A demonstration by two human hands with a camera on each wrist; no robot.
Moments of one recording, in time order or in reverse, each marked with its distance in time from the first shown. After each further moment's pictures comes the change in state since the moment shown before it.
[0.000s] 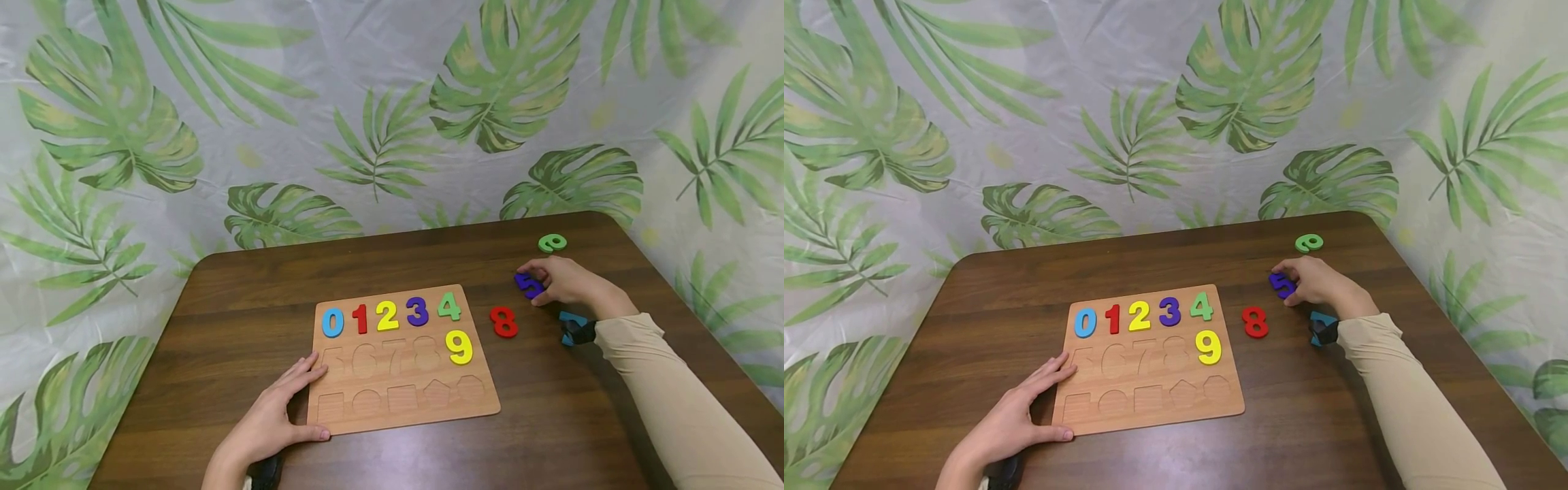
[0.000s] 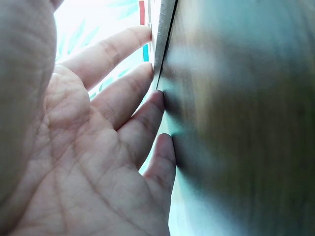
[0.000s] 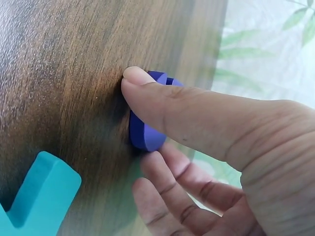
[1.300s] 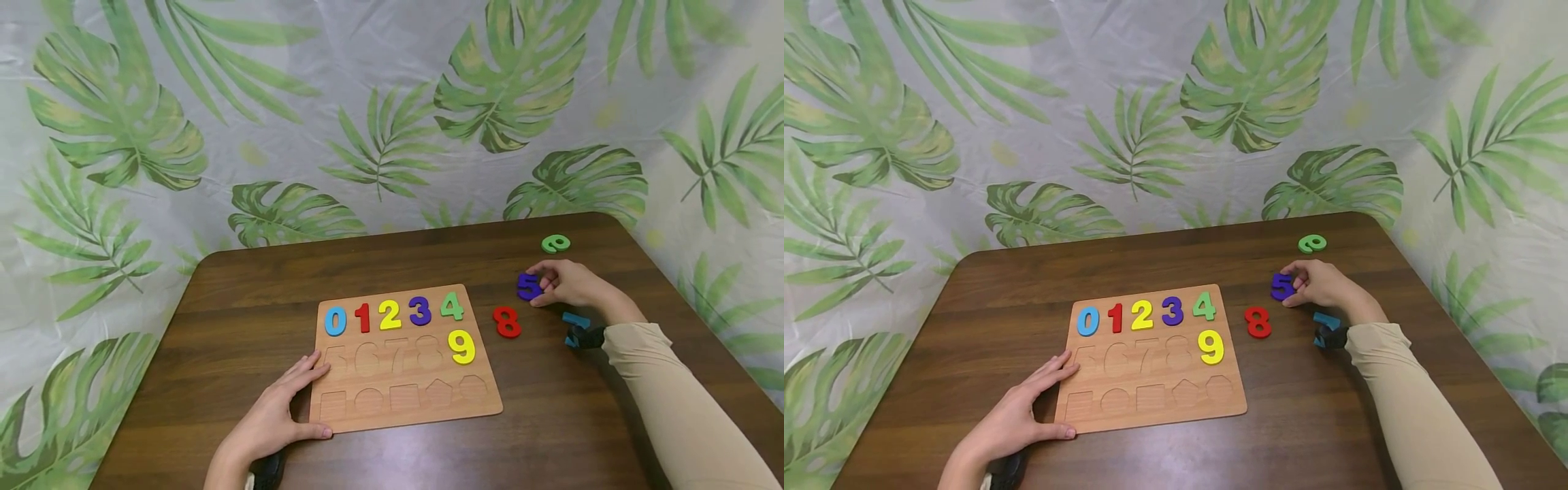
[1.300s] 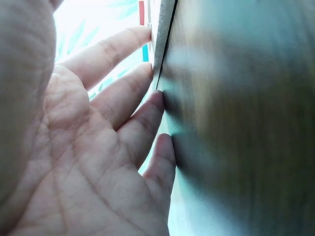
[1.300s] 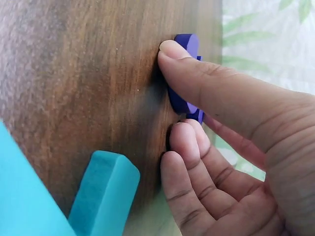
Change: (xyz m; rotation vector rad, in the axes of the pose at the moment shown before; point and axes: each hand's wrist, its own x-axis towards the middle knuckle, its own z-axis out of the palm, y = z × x) left_hand 0.001 -0.001 -0.001 0.000 -0.014 -0.017; right_hand -0.003 0.016 0.012 0.172 0.067 0.024
